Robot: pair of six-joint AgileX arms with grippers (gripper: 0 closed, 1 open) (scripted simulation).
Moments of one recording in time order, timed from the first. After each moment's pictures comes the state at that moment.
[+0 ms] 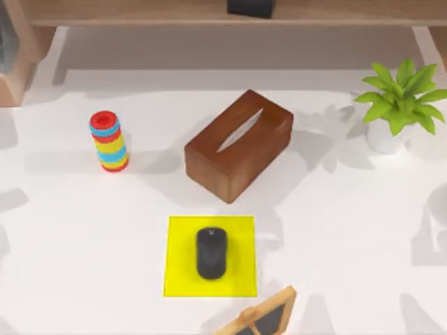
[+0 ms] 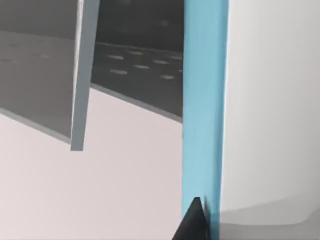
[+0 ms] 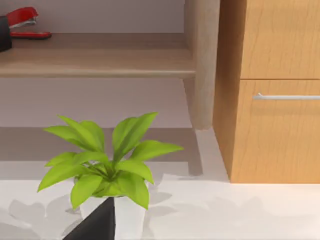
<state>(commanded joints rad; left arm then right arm) 0.65 1.91 0.88 0.76 0.54 1.56 0.00 0.00 0.00 0.00 0.00 0.00</state>
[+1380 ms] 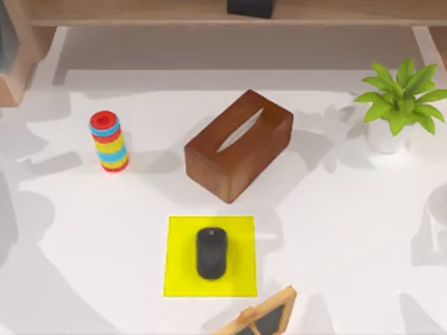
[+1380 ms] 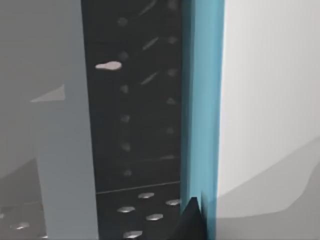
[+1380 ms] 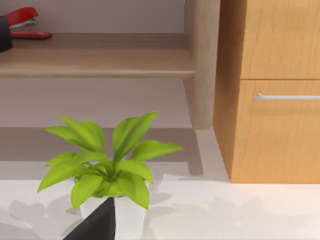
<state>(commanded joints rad) 0.47 2.00 1.05 0.64 0.50 1.72 0.00 0.00 0.00 0.00 0.00 0.00</state>
